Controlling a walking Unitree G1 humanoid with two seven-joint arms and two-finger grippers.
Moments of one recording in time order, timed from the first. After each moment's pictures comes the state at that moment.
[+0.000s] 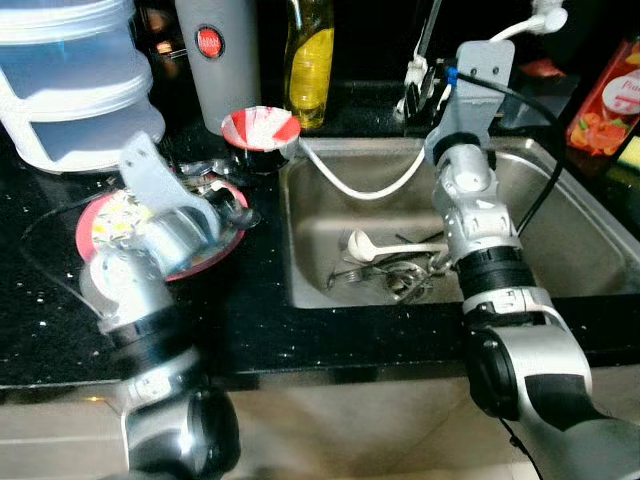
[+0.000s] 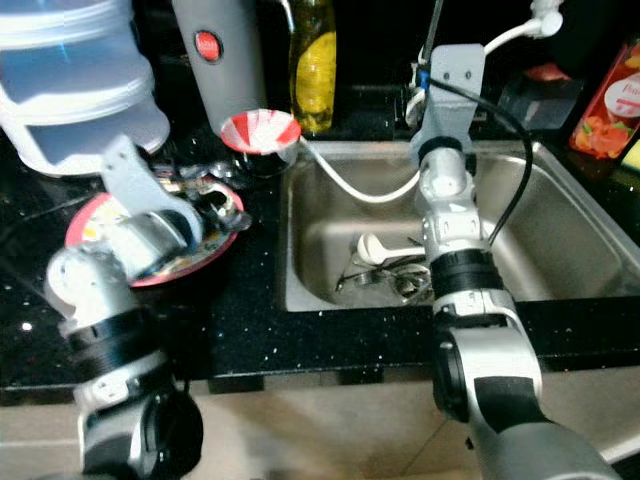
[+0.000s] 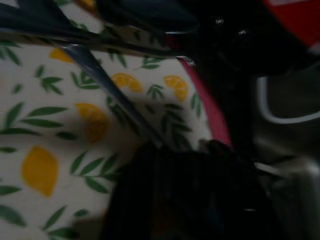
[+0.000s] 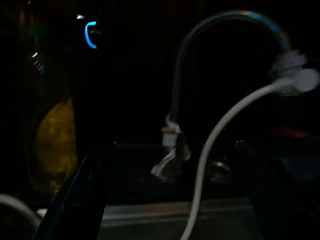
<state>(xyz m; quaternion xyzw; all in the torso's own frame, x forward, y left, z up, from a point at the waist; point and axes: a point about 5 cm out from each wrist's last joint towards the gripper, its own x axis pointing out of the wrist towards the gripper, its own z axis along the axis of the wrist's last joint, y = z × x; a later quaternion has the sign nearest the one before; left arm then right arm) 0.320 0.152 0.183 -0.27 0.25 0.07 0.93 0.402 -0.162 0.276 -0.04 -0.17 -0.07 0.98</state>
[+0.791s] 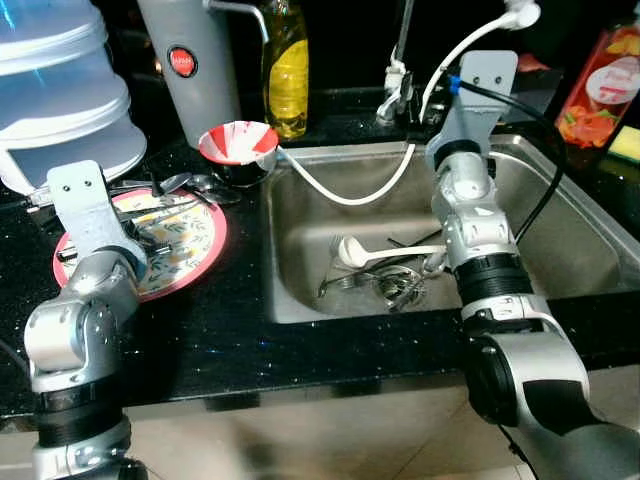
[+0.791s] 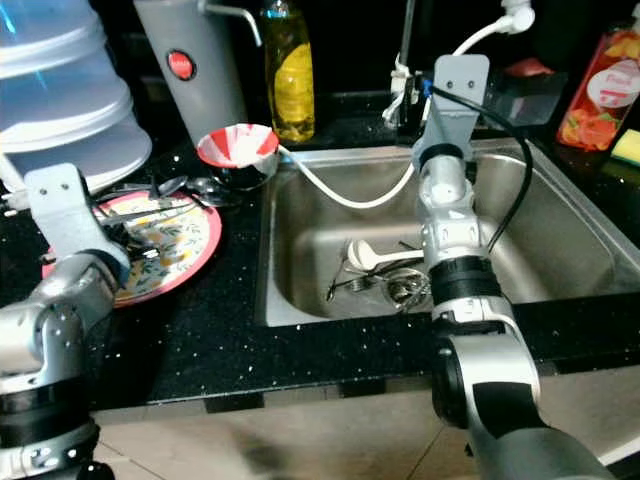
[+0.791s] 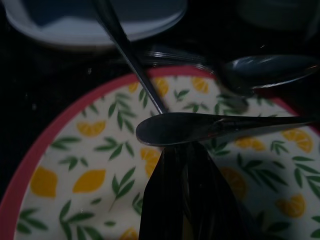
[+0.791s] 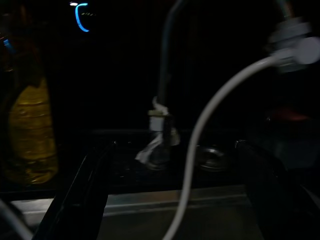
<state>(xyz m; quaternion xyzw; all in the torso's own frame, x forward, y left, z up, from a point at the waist) 0.294 0.217 0.199 -0.06 0.10 0.14 0.98 0.400 -0.161 0.269 -0.03 -0.17 -0.07 0.98</state>
